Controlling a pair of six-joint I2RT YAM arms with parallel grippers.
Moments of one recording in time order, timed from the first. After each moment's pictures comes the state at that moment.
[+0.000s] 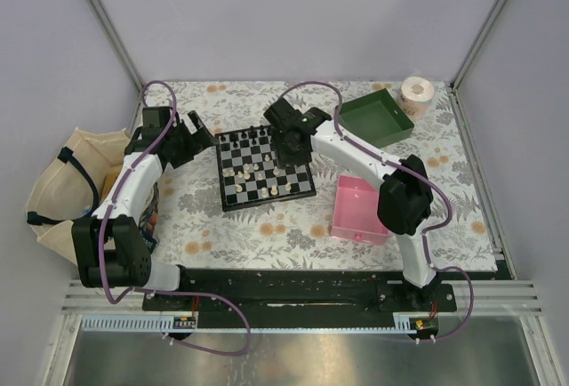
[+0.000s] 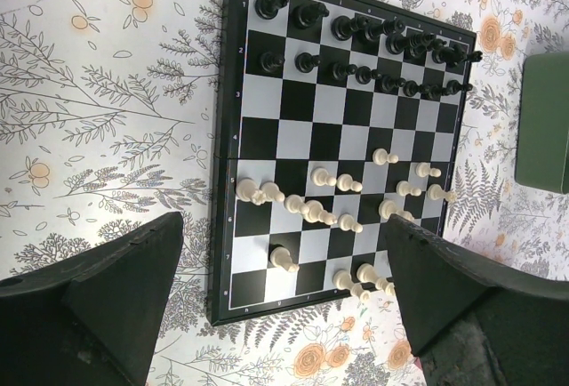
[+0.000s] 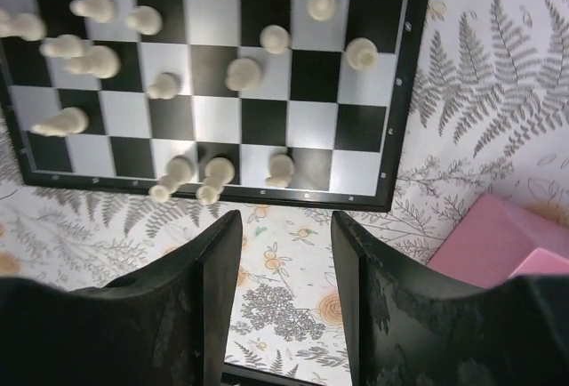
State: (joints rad) left arm 0.04 1.40 1.07 -0.45 0.22 -0.53; right arm 0.80 2.07 1.95 -0.97 0.18 0.50
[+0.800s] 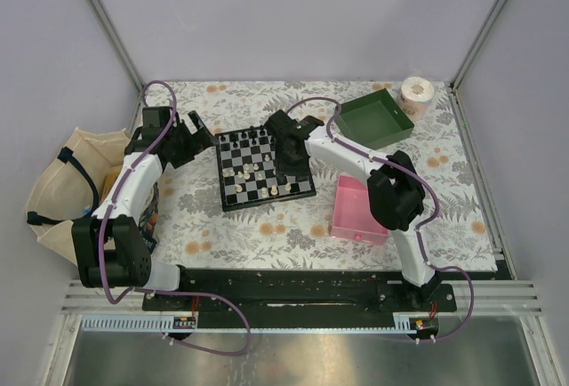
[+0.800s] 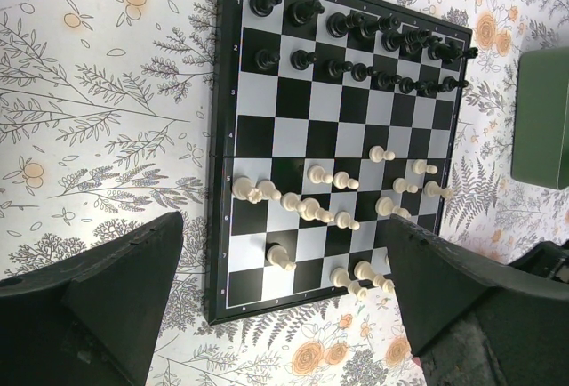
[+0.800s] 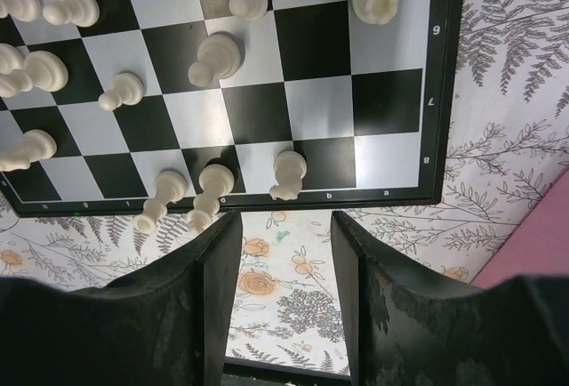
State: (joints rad) left arm 0.04 1.40 1.07 -0.45 0.24 -0.53; right arm 0.78 2.12 1.84 -0.94 0.12 0.72
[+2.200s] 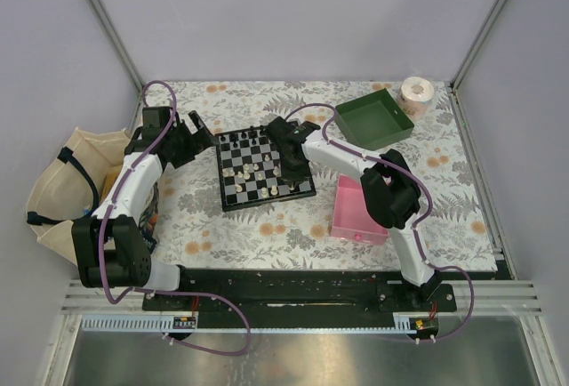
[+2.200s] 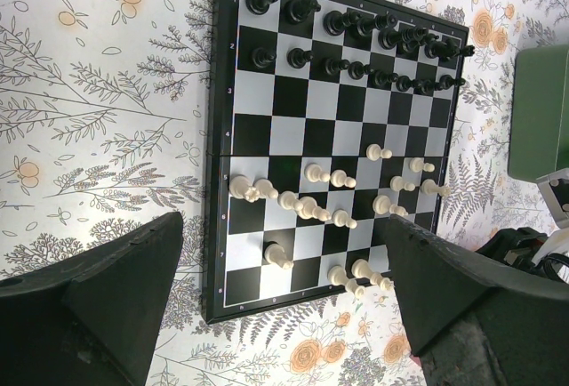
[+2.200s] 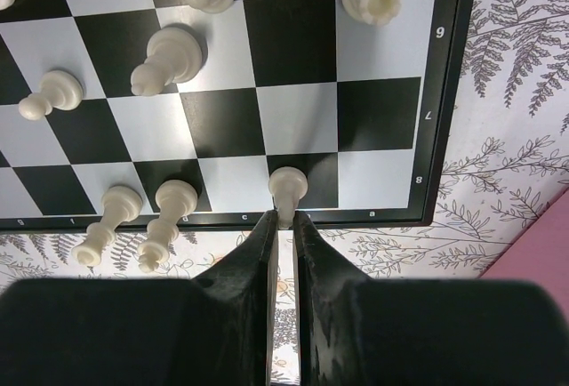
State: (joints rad) left arm 0.04 1.40 1.07 -0.45 0.25 -0.54; right arm 0.78 2.17 1.80 -0.92 0.12 0.67
